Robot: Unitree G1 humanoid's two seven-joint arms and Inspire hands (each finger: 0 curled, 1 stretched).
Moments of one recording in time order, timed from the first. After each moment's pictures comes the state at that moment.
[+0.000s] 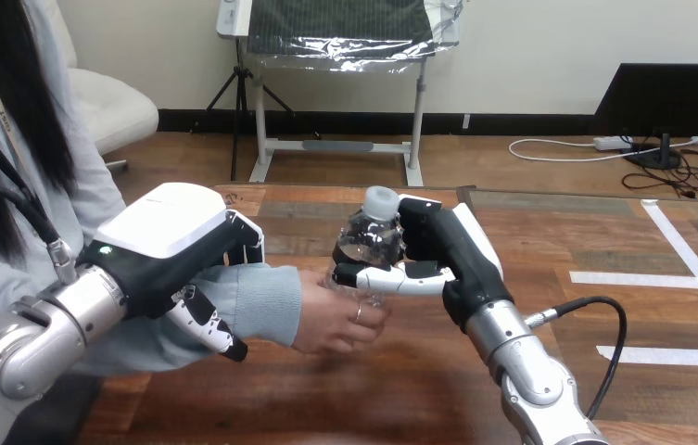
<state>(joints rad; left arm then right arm) -0.27 0.74 -0.18 0.20 0.62 -0.47 -0.21 -0.56 -0.05 0.01 1.12 -0.14 -0.67 0.10</state>
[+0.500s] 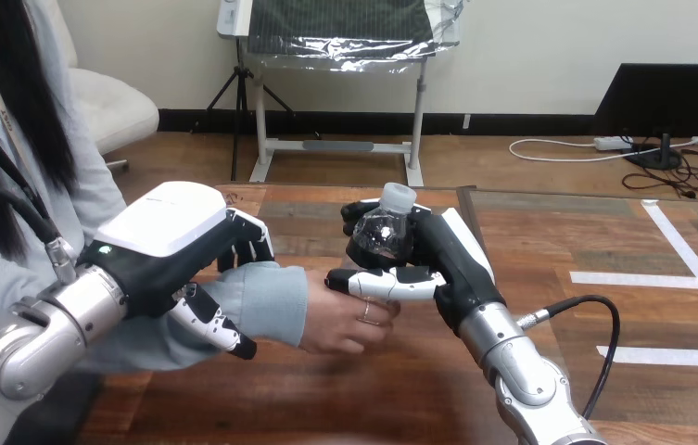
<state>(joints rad) -0.26 0.74 -0.18 0.19 0.60 -0.47 -0.21 -0.56 -0.05 0.03 1.12 -0.16 -0.65 0.09</state>
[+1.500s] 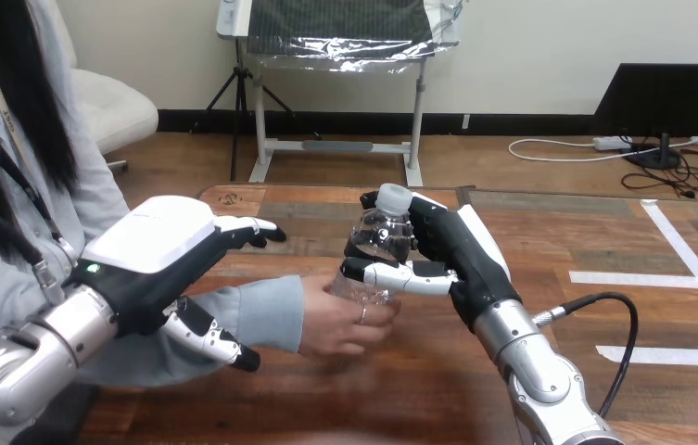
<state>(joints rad) -0.17 0.74 -0.14 0.12 0.59 -0.42 -0.20 -0.56 -0.09 0.03 1.12 -0.17 -0.65 0.07</state>
